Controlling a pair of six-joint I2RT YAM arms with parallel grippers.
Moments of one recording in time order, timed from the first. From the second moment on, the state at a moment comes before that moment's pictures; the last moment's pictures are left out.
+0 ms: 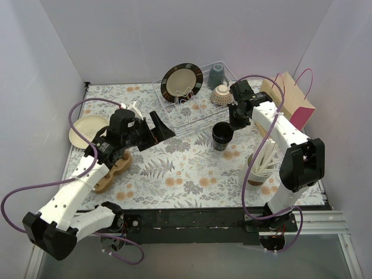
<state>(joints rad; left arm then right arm) -0.49 1.00 1.06 -0.58 0.21 -0.83 0.39 1.70 1.51 -0.93 0.06 0.27</state>
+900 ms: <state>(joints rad) -0.49 1.04 1.02 -0.54 0.24 -0.83 0.38 1.67 1.51 -0.93 0.02 0.32</state>
